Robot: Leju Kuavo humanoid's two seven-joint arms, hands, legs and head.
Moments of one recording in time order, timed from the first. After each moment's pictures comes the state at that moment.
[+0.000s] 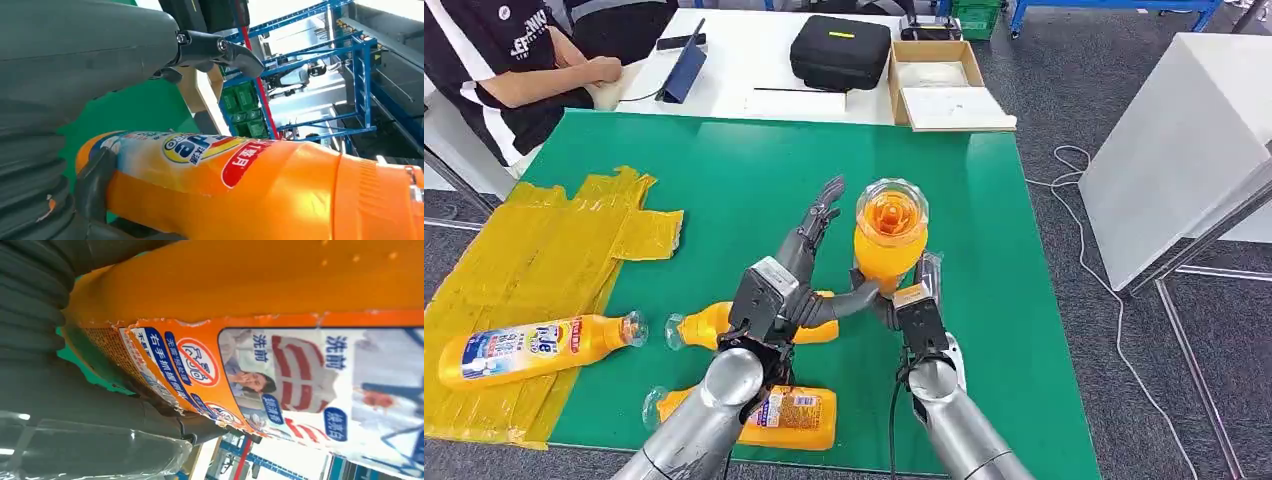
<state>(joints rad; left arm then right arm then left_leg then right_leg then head) -0.38 -0.20 -0.49 -1.25 -0.12 0.15 -0.40 -0.39 0.17 0.52 -0.88 0.14 -0.37 -0.70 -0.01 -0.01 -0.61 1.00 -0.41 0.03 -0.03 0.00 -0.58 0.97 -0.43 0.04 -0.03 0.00</state>
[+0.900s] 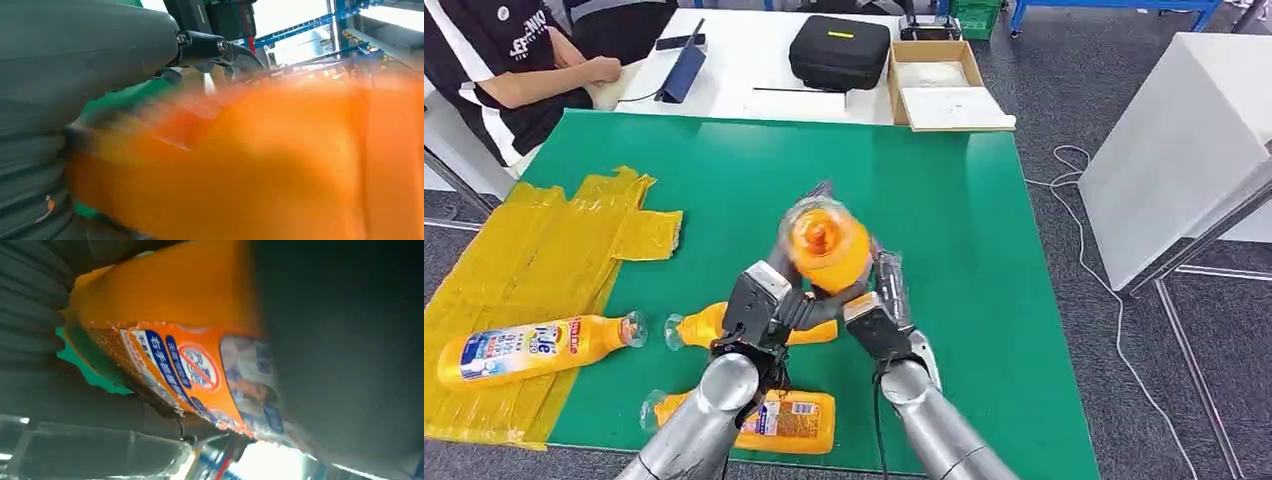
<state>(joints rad) -0.35 -0.20 -0.46 -1.27 -0.14 0.17 -0.39 -0.42 0.25 0.58 -0.78 0.30 -0.38 -0.70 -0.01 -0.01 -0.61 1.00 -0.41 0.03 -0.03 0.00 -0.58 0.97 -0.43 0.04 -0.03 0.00</state>
